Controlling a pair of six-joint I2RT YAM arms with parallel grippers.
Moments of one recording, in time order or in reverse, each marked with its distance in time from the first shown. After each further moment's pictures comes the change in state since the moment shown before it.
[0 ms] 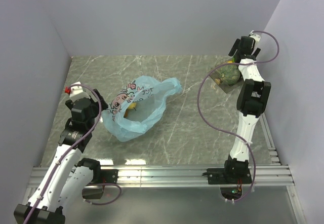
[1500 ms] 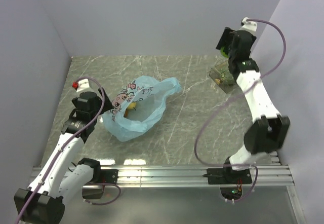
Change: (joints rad) left arm -0.013 0.153 0.093 -0.140 0.085 -0.059; right arm 0.278 -0.826 -0.544 0.014 -0.013 -0.028
